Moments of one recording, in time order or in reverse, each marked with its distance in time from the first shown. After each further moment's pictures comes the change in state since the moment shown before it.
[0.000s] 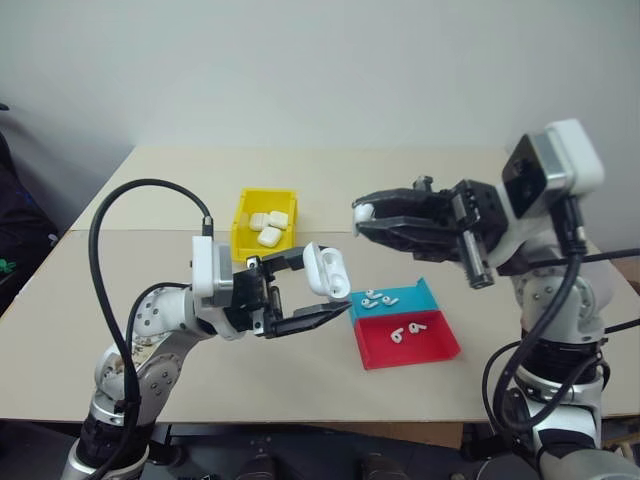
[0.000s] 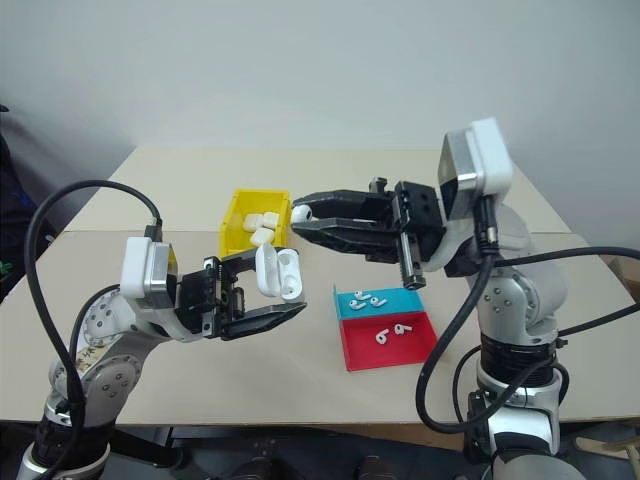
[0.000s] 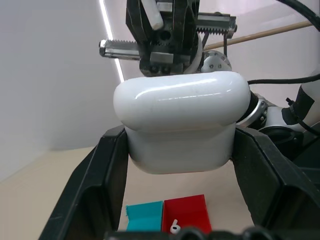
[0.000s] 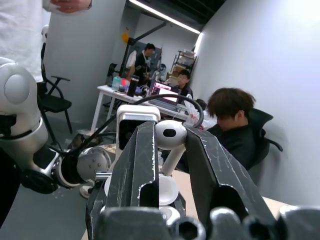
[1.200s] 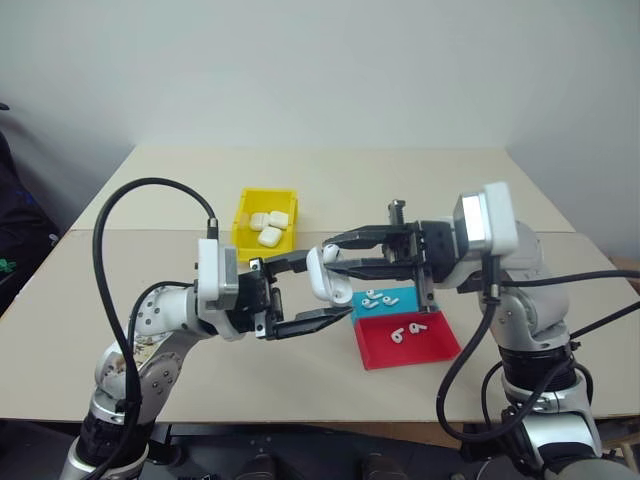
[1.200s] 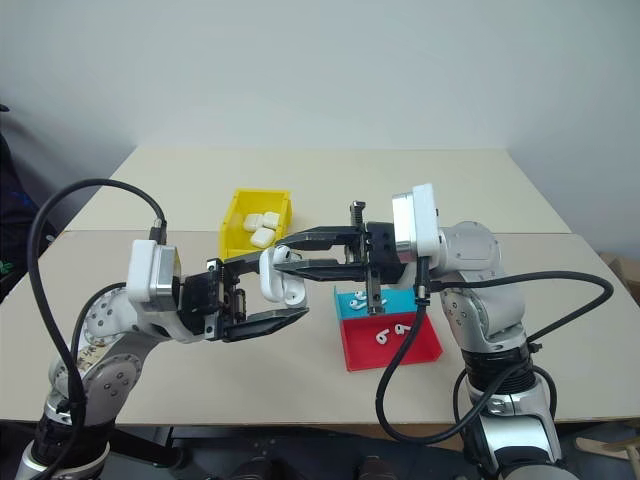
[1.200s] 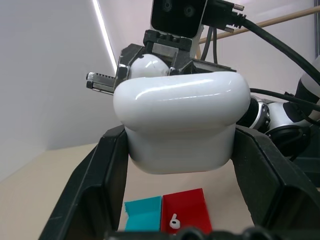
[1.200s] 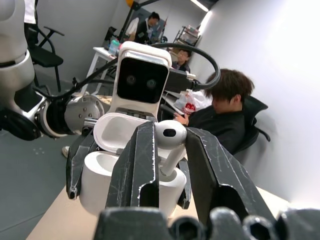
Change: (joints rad) left arm -0.006 0.005 -0.009 0.002 0.030 -0.002 -0.020; right arm 0.054 -0.015 0.153 0.074 -0.183 -0.310 0.061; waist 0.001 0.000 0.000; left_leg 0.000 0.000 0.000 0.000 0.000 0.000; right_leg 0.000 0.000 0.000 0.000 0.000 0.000
